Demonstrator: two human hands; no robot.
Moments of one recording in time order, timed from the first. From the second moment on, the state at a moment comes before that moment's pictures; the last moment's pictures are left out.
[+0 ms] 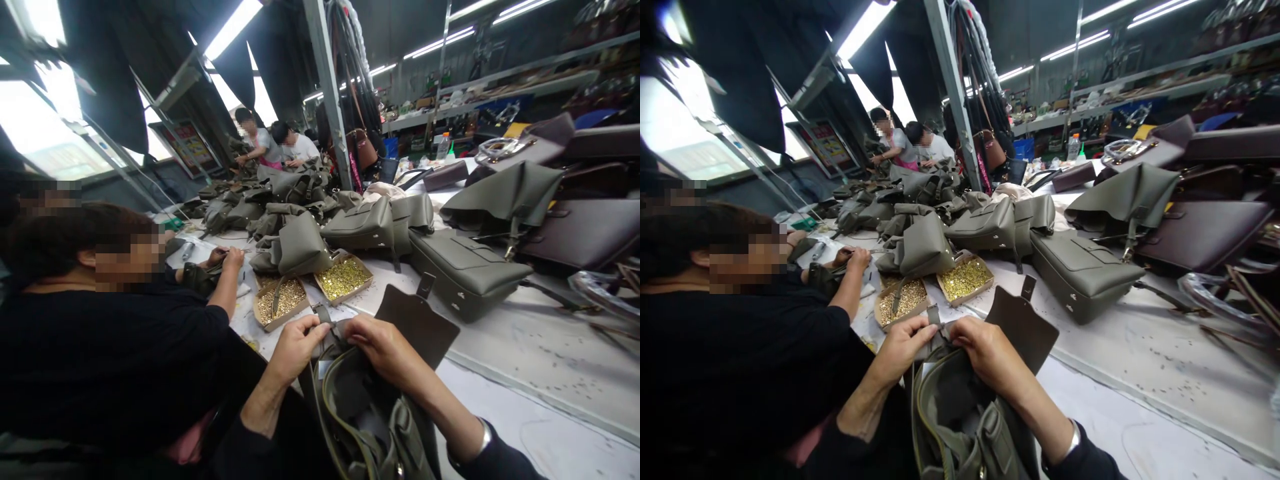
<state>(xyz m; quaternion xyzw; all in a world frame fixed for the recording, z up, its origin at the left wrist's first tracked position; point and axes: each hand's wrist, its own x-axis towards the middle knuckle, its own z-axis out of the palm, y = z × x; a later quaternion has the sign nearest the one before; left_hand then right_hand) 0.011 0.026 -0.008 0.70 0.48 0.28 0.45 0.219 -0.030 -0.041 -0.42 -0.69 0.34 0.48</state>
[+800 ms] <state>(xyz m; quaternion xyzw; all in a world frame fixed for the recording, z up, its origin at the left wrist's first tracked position) 0.015 0.004 -0.024 0.58 0.53 0.36 0.50 0.196 -0.040 -0.045 -0.43 -0.72 0.30 0.45</state>
